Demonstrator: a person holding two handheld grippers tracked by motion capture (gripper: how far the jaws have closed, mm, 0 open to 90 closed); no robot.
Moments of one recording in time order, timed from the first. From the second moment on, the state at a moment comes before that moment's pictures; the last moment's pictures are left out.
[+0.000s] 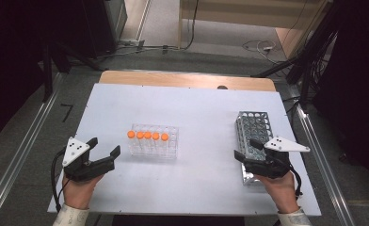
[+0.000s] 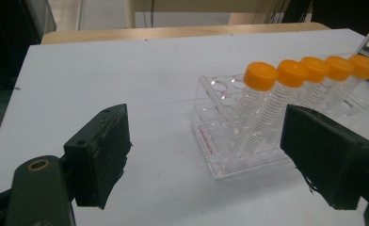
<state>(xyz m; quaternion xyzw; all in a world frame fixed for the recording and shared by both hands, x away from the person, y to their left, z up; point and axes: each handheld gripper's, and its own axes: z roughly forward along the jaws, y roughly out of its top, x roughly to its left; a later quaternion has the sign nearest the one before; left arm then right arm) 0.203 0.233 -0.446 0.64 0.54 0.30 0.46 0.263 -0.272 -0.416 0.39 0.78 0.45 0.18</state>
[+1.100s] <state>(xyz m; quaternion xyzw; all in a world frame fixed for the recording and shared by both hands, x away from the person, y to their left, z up) 0.194 0.257 -0.459 0.63 0.57 0.32 0.43 0.254 -0.331 -0.418 0.45 0.74 0.44 0.22</state>
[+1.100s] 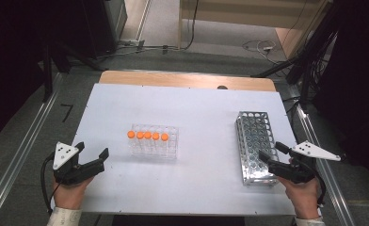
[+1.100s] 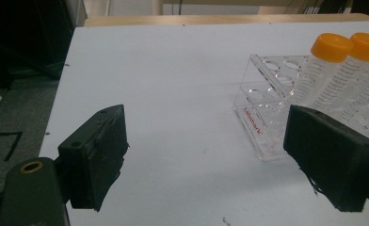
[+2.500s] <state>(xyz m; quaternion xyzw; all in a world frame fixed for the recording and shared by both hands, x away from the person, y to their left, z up) 0.192 0.280 -0.474 0.60 0.61 0.30 0.43 0.243 -0.389 -0.437 0.53 0.69 0.42 0.24</state>
